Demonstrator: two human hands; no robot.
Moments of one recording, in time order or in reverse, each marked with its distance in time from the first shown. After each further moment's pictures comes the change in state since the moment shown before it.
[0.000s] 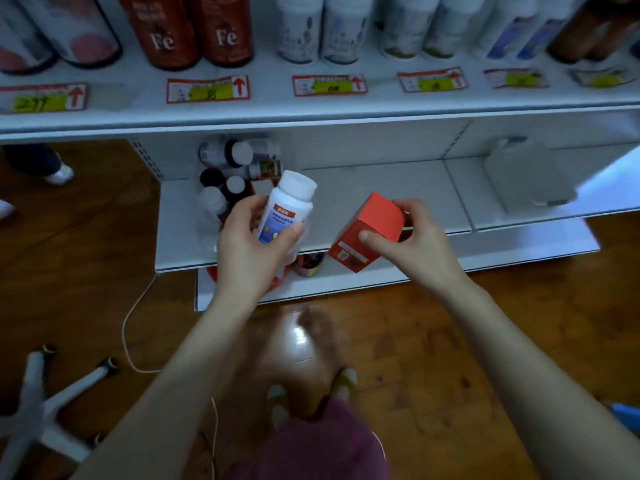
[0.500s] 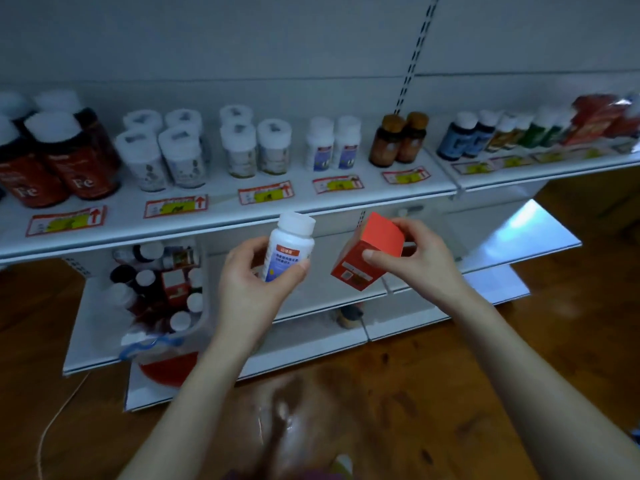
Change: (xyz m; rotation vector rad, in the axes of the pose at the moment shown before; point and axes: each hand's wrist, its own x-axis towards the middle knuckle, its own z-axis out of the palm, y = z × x) left_hand -0.034 0.174 0.144 -0.173 -0.038 0.077; right_hand 0.020 0.033 -0.233 0.037 0.122 -0.116
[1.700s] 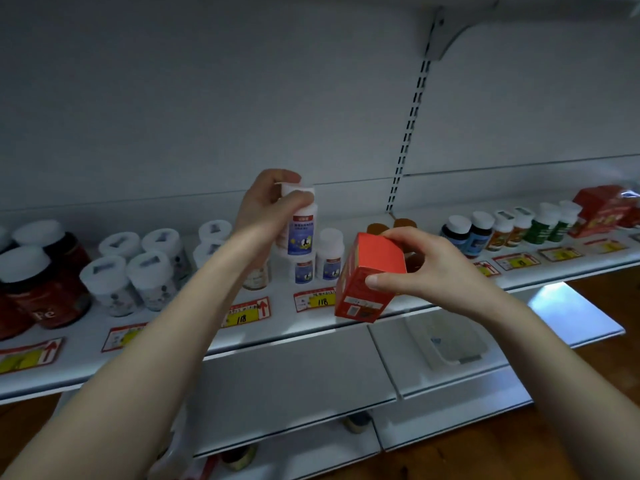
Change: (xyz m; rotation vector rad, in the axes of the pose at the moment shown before) left_hand 0.209 0.118 0.081 -0.245 -0.116 0.161; right_hand 0.134 -0.047 -0.093 -0.075 -0.179 -0.252
